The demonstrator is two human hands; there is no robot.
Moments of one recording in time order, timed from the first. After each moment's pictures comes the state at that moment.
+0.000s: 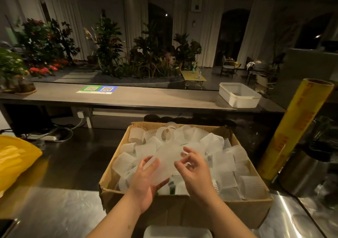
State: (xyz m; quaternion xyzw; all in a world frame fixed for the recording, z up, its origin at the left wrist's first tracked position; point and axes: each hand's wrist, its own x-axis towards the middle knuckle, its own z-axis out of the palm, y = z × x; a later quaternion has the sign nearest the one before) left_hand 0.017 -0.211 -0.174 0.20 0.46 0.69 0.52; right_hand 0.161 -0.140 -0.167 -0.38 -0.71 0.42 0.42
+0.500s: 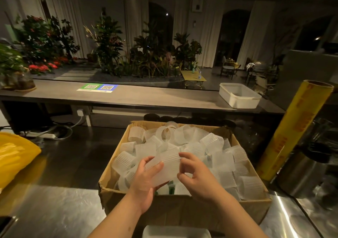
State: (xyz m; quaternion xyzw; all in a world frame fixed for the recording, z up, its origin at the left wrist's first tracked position) left_hand 0.017 -0.210 -0.182 0.22 0.48 0.68 0.51; right_hand 0.183 -0.131 -0.157 -0.34 -0.84 0.35 0.23
